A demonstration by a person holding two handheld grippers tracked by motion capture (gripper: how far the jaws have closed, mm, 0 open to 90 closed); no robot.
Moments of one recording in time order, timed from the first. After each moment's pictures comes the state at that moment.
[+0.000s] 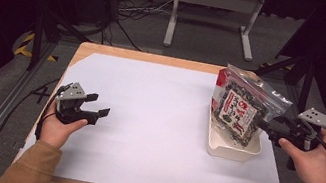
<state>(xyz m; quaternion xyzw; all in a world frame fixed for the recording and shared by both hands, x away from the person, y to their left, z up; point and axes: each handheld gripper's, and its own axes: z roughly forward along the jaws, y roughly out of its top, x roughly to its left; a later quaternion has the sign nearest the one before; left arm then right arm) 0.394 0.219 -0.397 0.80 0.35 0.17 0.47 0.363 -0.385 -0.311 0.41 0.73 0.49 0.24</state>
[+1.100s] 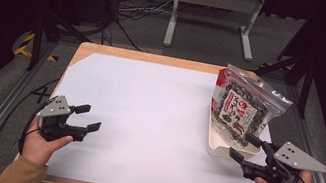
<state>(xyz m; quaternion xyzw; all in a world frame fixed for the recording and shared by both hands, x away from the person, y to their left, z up) 0.343 0.235 -0.391 0.79 0.31 0.16 0.51 0.286 -0.318 -0.334 0.31 0.75 0.53 0.25</state>
